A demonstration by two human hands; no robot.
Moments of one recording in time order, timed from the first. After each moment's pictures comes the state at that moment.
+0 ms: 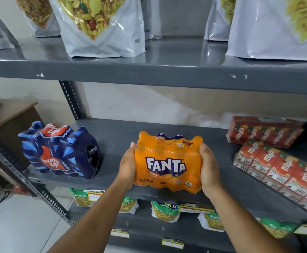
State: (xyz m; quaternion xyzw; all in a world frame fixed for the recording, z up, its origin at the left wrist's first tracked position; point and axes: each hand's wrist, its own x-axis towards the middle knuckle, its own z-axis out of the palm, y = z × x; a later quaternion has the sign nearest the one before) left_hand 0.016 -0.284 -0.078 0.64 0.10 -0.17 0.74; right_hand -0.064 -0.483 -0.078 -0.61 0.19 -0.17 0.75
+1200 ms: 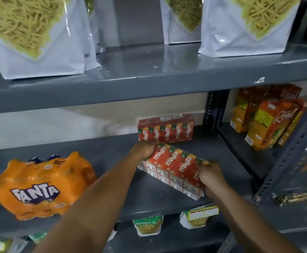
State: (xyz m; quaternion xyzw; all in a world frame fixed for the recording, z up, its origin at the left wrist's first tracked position) left_hand -0.034 -0.652 -0.045 0.89 -0.19 -0.25 0.35; right_hand -0.206 -0.779 -0.088 -0.60 0.46 -0.21 0.62
